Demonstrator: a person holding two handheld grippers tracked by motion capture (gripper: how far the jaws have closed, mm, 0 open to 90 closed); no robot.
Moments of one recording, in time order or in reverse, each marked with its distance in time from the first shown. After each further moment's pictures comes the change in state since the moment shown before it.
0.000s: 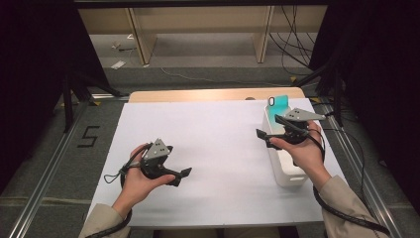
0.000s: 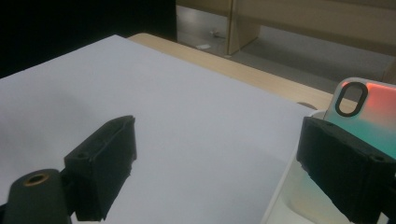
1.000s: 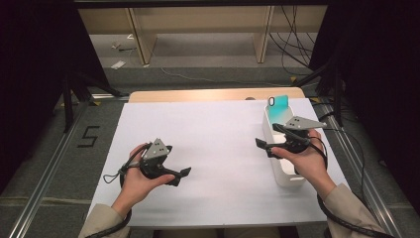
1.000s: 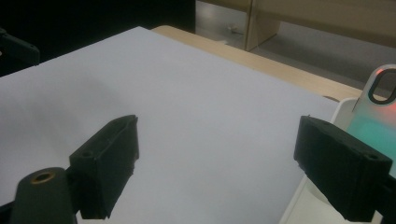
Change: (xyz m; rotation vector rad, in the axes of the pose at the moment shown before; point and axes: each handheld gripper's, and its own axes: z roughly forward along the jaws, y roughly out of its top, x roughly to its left) left arm 0.001 0.000 -0.002 -0.005 0.004 0.000; right arm 0.013 -0.011 -0.012 0.012 0.073 -0.018
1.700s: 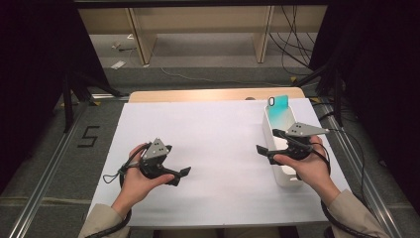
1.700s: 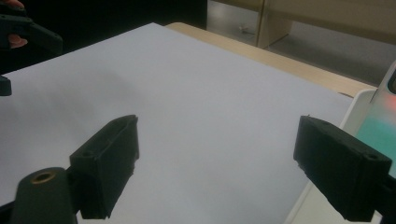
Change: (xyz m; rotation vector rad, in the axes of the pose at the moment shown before) left arm 0.001 0.000 0.000 -0.002 0.004 -0.001; right arm 0.006 -0.011 -0.009 0.002 0.045 -0.013
